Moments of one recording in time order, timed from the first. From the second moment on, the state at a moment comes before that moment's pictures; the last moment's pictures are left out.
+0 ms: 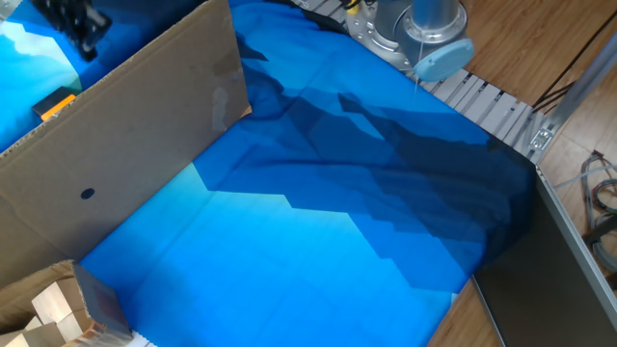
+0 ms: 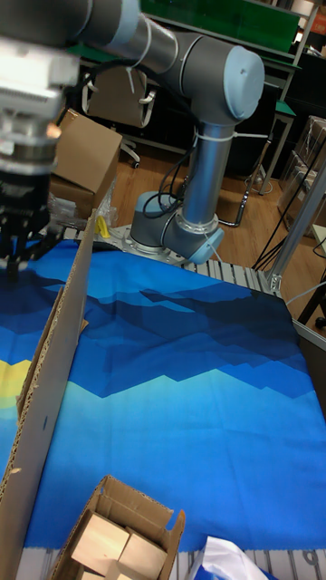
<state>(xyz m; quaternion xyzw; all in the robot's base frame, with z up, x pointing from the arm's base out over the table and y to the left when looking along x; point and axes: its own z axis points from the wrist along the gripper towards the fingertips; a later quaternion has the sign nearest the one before) 0.580 -0.211 0.265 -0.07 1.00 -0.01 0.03</state>
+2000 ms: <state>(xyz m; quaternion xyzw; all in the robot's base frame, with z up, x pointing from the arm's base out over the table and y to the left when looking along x) 0.571 -0.065 0.266 0.04 1.00 -0.02 0.05</state>
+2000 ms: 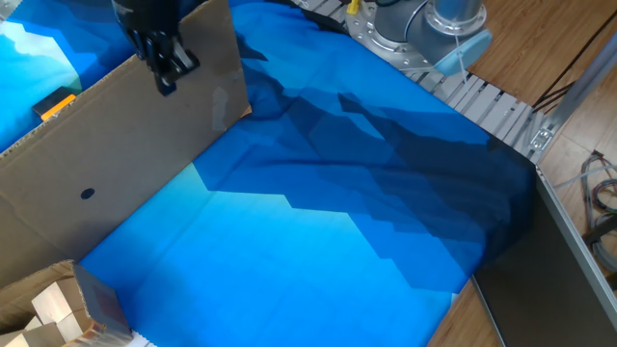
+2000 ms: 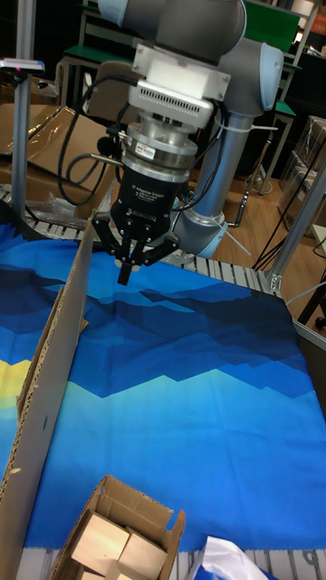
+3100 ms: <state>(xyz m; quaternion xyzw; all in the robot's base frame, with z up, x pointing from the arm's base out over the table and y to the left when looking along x) 0.554 -0.023 0.264 -0.02 1.00 0.01 0.04</state>
